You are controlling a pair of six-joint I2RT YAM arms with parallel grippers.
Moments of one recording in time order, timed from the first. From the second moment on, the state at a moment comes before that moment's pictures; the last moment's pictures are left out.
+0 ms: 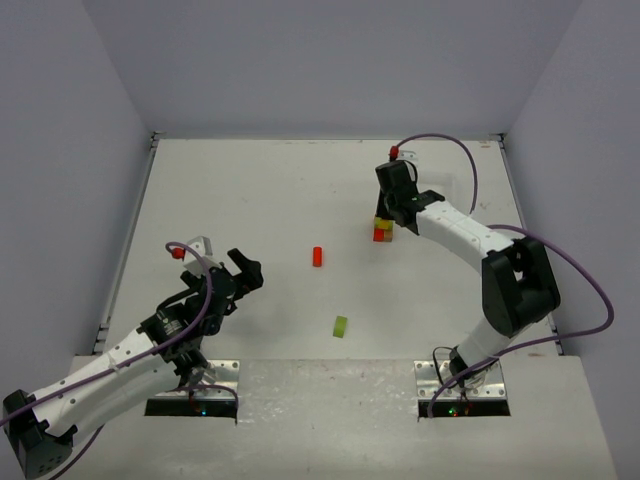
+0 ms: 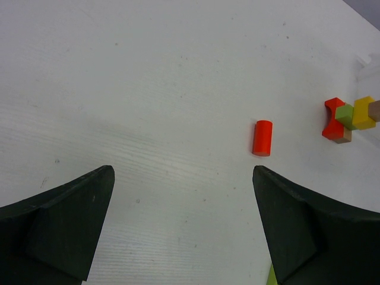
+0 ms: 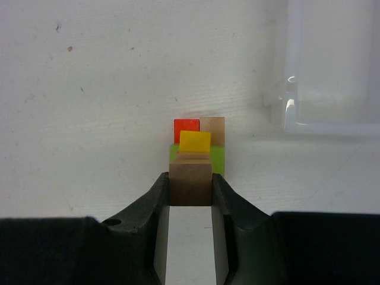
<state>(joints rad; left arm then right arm) -0.78 0.54 0.37 -0.44 -0.71 -0.92 0.44 1.65 1.12 -0.28 0.37 0.44</state>
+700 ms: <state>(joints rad) -0.78 0.54 0.37 -0.44 -0.71 -0.92 0.44 1.66 1.12 -0.29 0.37 0.45</state>
